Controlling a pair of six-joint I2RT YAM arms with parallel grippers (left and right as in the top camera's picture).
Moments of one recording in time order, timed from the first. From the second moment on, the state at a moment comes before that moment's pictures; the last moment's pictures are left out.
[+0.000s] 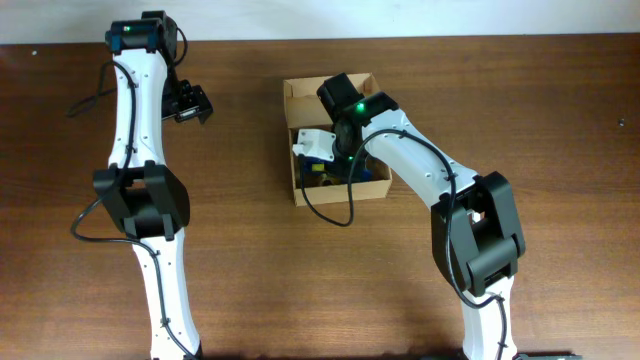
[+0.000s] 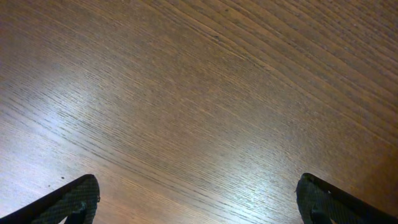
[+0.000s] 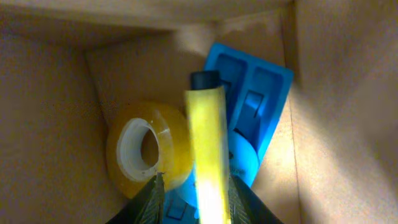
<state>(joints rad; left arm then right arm) 0.06 2.57 2.67 -1.68 -0.11 -0.42 0.49 2.17 1.77 -0.97 -0.13 -0.93</state>
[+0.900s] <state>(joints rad) 0.06 2.57 2.67 -1.68 -0.11 -0.42 0.18 1.91 2.12 -1.30 0.02 -0.34</state>
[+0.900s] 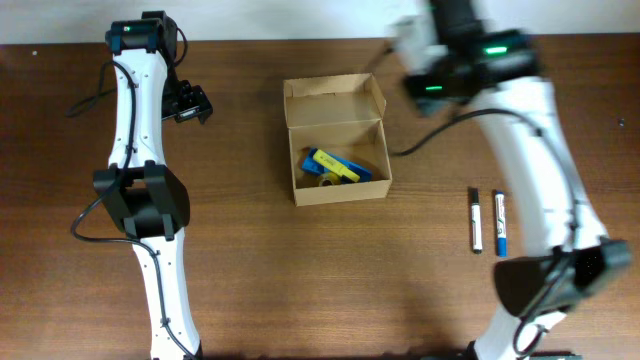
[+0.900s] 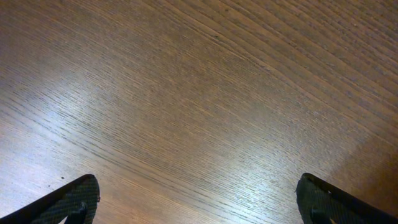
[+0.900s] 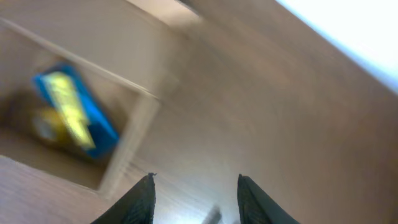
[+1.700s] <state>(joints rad) 0.06 2.57 2.67 -1.68 -0.11 -0.42 -0.26 1.90 1.32 -1.10 -0.12 -0.17</state>
